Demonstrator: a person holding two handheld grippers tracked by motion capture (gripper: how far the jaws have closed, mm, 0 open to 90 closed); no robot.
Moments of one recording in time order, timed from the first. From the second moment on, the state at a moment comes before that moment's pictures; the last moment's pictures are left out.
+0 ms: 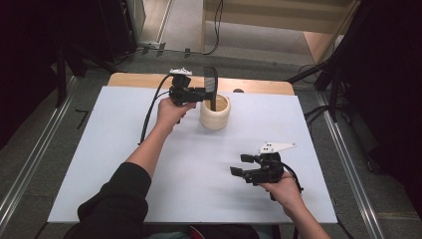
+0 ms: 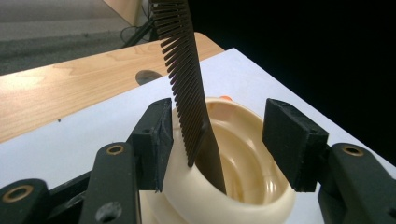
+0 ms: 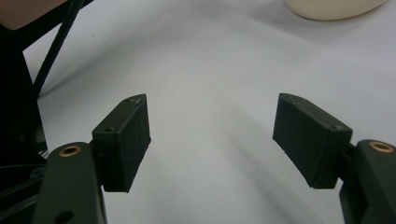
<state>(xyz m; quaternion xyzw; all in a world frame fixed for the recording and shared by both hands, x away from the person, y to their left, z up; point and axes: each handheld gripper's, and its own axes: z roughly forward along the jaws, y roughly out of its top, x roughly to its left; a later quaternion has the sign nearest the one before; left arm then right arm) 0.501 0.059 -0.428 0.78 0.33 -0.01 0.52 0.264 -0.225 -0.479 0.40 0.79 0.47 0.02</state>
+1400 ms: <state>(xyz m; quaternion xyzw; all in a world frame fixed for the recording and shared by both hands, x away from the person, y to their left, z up) 0.449 0.133 -0.446 0.79 0.36 -0.06 0.50 0.255 -0.245 -0.481 0.41 0.79 0.45 0.03</state>
